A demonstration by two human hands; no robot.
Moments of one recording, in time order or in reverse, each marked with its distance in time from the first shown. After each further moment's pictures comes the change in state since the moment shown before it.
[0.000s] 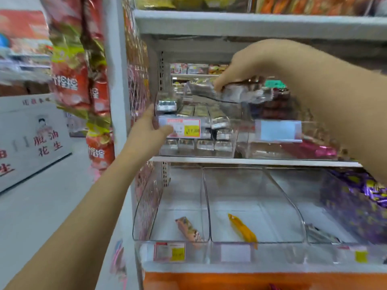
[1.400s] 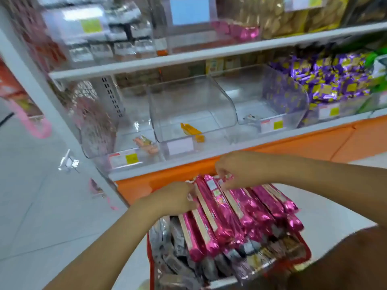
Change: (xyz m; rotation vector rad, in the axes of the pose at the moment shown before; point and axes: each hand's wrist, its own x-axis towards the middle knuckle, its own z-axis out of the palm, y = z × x) left_hand -0.256 -0.052 0.166 0.680 -1.239 0.050; right_hand -0.234 0.135 0.285 -0.031 -0.548 -0.282
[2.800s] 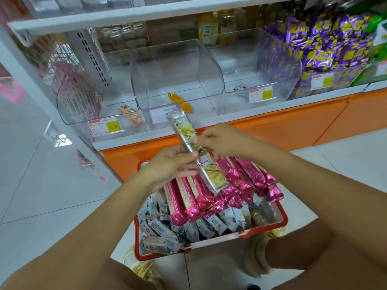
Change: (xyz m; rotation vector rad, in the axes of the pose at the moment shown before) left_hand 0.002 0.028 0.026 -1.396 0.131 -0.018; right_hand 0.004 0.004 0.038 0.725 0.289 0.207
